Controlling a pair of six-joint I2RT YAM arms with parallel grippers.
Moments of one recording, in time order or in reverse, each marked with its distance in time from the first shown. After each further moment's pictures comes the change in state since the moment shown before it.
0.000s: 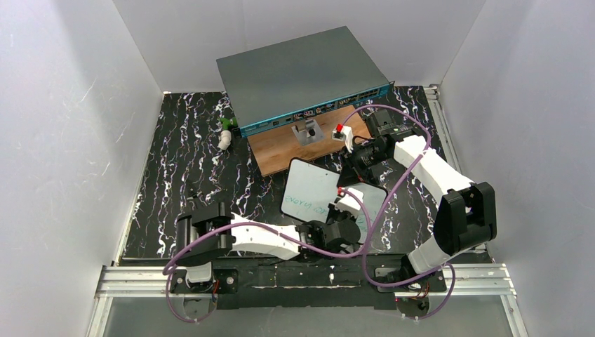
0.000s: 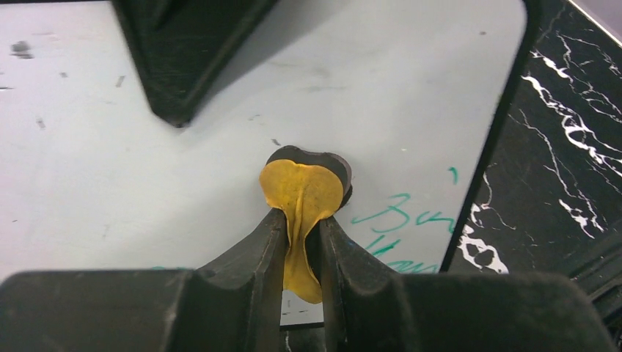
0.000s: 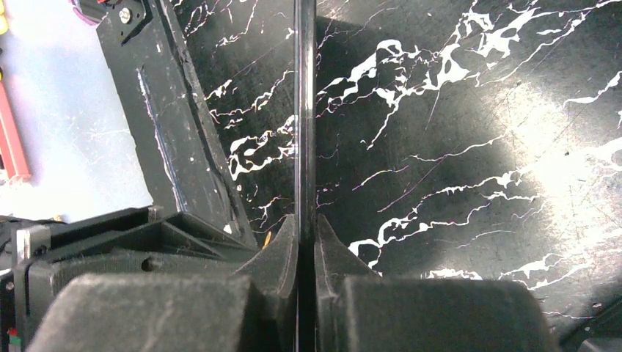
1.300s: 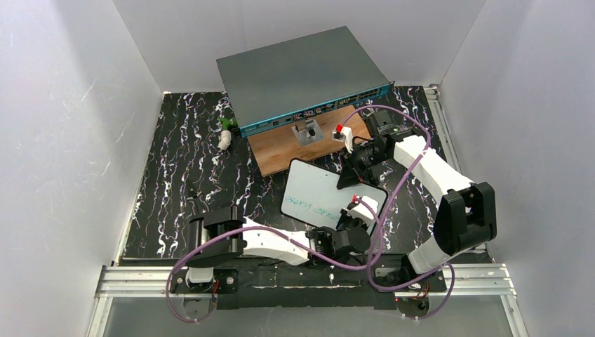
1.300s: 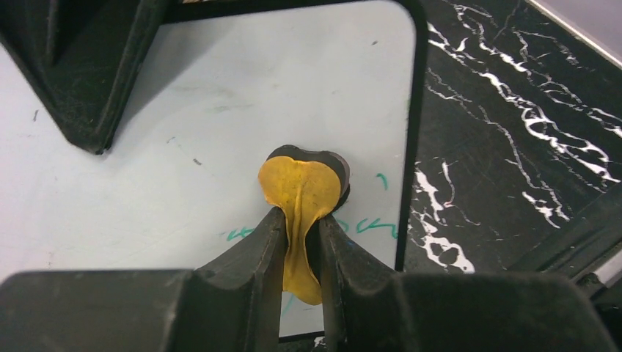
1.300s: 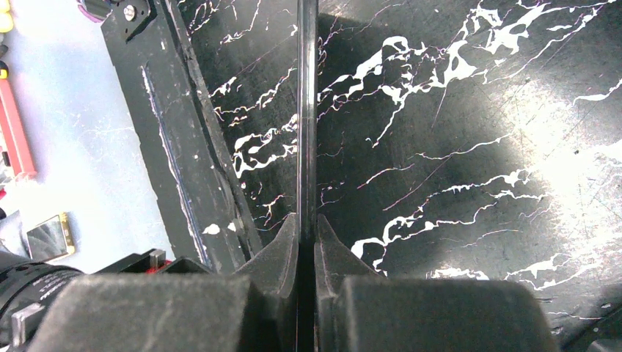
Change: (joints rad) left arm -0.051 0.067 0.075 0.051 -0.015 0.089; right arm 0.001 0.000 0.000 -0.009 -0.003 0.000
